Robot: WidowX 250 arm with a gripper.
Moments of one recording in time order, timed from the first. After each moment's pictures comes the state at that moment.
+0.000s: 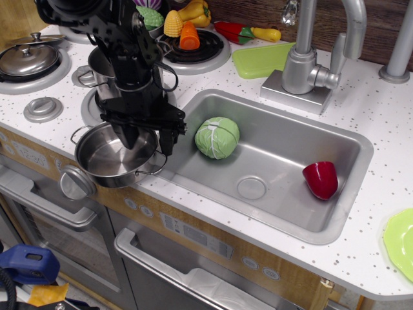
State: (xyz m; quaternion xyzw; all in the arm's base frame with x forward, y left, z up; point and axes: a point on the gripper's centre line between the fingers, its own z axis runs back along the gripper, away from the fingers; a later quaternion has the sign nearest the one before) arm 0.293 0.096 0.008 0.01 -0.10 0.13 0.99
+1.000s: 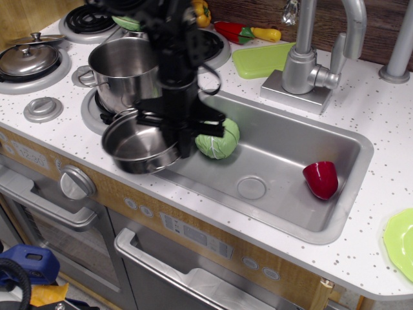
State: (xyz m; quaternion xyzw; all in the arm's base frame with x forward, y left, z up) arm 0.299 0.039 0.032 0.03 -0.06 0.15 0.99
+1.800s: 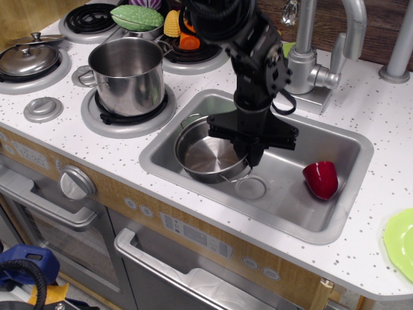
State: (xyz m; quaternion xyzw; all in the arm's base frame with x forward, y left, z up) arm 0.343 -0.023 -0.001 0.01 -0.14 0.13 0.98
